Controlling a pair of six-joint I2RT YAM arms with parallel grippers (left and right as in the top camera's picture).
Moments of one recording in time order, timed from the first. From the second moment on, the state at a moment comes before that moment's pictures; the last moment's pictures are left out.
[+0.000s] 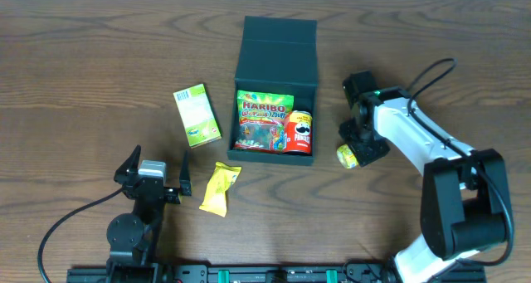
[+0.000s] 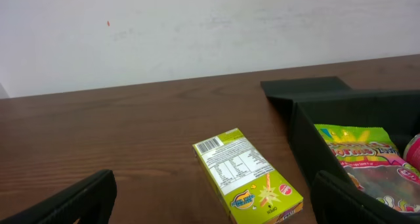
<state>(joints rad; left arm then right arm) -0.08 0.01 0.02 -0.10 0.04 0.07 0.24 1.79 1.10 -0.90 0.10 1.32</state>
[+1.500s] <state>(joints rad) -0.08 0.01 0.02 -0.10 0.04 0.07 0.40 1.66 1.39 -0.98 0.14 0.34</state>
